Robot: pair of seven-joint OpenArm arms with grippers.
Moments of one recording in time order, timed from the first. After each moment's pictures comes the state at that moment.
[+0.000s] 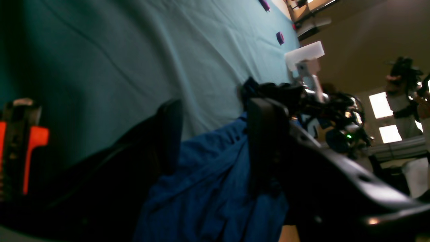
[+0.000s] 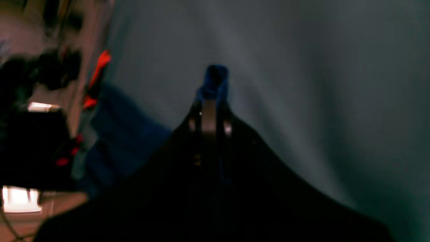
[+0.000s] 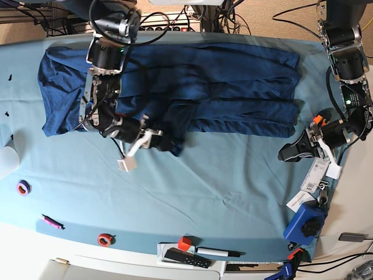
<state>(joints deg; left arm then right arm) -16.4 -22.8 -17.4 57.4 -82.4 -43.3 75.6 14.9 -0.9 18.5 70.3 43.0 39.2 -65.3</state>
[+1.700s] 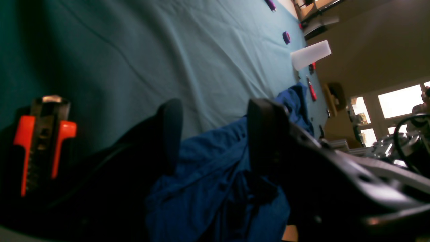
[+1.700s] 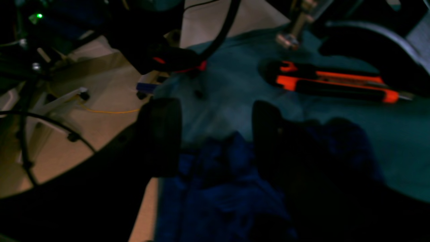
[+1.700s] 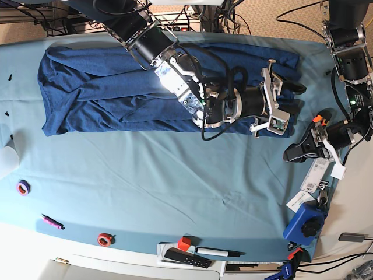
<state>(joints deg) -16.4 -24.5 -17.4 57.4 -82.4 -43.3 75.6 15.7 -5.6 -41.6 82.3 29.4 39.8 -40.8</state>
